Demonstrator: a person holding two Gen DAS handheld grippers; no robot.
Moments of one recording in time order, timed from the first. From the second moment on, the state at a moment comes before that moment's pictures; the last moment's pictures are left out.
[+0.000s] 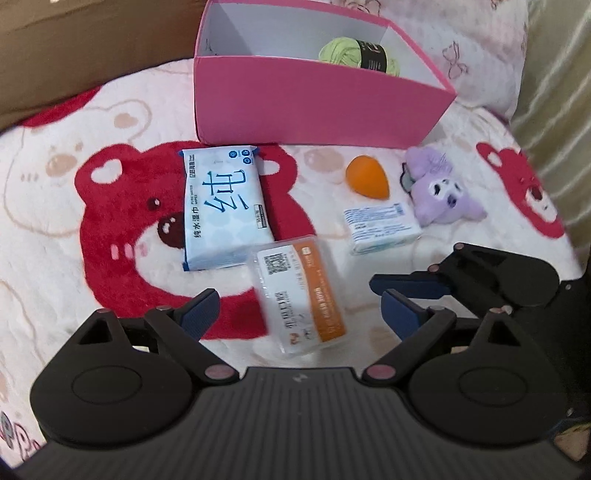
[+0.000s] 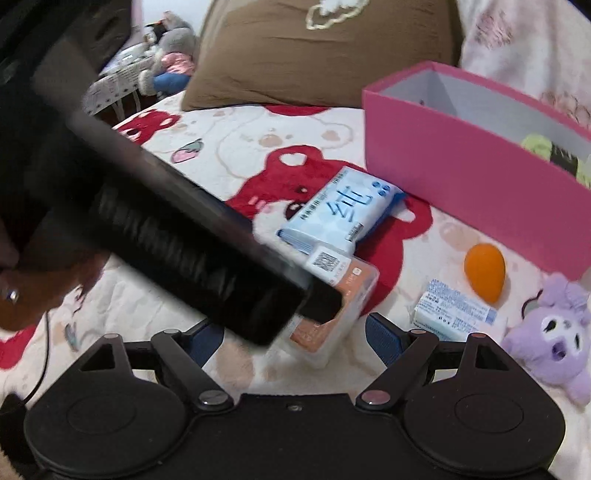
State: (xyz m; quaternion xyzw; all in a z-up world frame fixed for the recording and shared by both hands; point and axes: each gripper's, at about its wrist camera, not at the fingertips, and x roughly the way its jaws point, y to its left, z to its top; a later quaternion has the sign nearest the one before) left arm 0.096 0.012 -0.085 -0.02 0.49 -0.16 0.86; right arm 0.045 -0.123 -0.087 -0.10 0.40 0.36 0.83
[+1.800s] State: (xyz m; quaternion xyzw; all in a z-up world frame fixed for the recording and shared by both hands) left arm 0.117 0.003 -0.139 -0.17 0.54 -0.14 0.81; right arm 0.047 -0.130 -0.137 -0.07 0.44 0.28 0.85
